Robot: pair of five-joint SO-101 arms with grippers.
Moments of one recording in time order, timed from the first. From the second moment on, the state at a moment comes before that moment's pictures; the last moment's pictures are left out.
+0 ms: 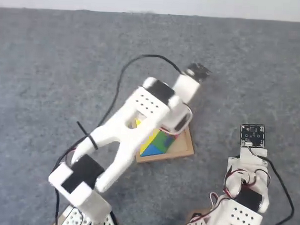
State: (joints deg) left arm 29.5 7.6 4.3 80.9 3.5; right arm 22.5 -94.1 95.7 56.9 23.6
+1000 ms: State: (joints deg) left arm 32.7 20.1 4.4 74.2 0.6; right arm 22.5 -94.1 95.7 56.9 24.0
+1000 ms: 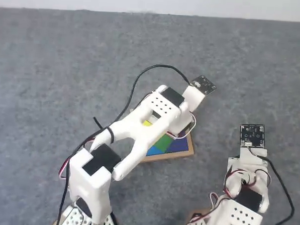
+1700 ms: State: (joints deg) left arm 29.5 -3.3 16.2 72.3 0.0; right arm 22.5 -94.1 95.7 56.9 24.0
